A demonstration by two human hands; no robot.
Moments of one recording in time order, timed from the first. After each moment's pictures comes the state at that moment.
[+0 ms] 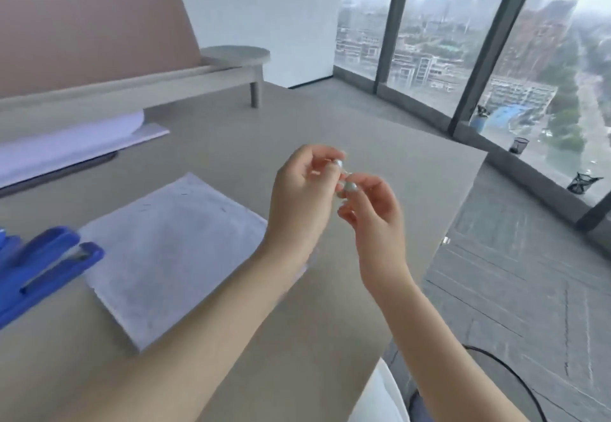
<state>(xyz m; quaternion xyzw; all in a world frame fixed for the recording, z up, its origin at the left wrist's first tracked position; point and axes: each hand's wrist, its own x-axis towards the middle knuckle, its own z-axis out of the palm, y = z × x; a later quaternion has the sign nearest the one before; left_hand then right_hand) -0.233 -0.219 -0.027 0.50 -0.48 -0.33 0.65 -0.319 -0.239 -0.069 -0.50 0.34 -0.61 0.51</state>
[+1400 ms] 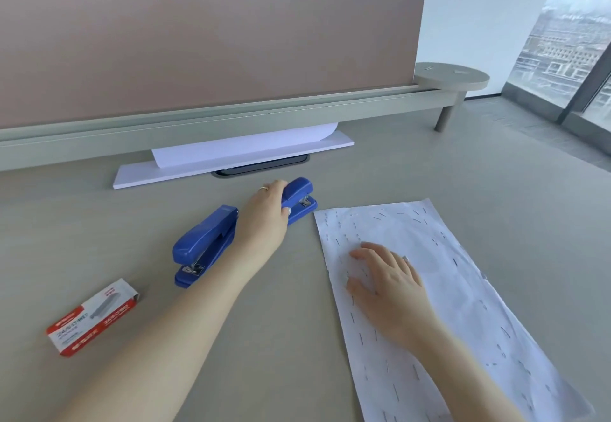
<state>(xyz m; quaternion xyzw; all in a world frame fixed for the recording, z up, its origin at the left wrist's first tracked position) 0.074 -0.181 -0.093 0.85 -0.43 -0.01 0.30 -0.127 -0.236 -0.117 -0.91 0.35 -0.12 0.20</state>
